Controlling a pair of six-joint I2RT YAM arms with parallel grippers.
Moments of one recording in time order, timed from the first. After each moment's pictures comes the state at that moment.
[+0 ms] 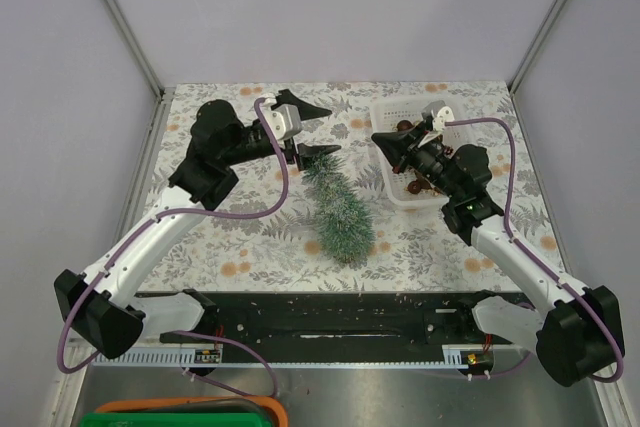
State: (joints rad) left arm -0.57 1.21 1.21 0.11 0.75 0.28; right arm 0.40 1.09 0.73 0.55 -0.40 0.22
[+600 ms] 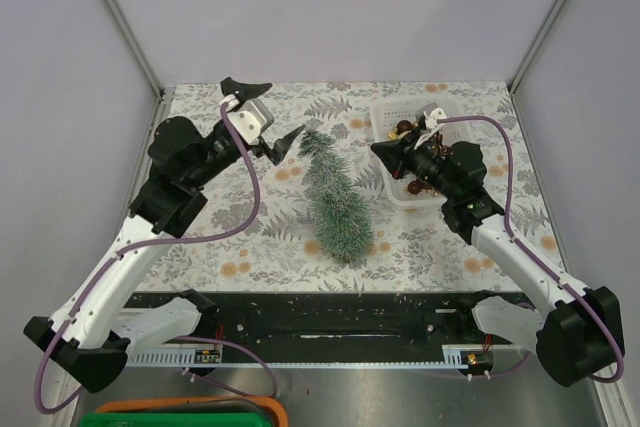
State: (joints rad) left arm -0.55 1.03 1.21 -0.03 0.35 0.40; right arm 0.40 1.09 0.74 0.40 -0.40 0.23
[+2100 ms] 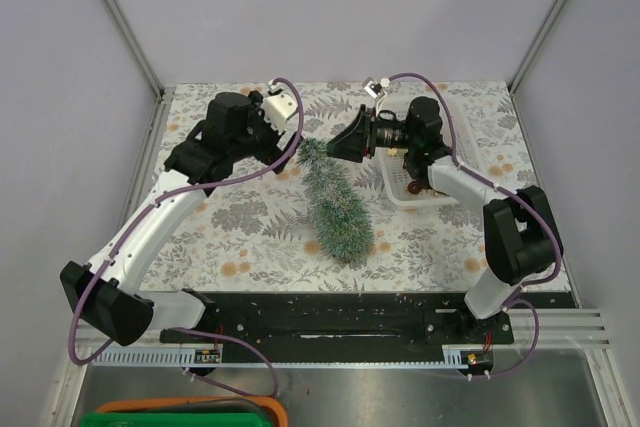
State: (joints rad) left arm -0.48 1.28 1.34 -0.55 0.14 0.35; right arm 0.40 1.65 1.10 0.66 -1.06 0.68
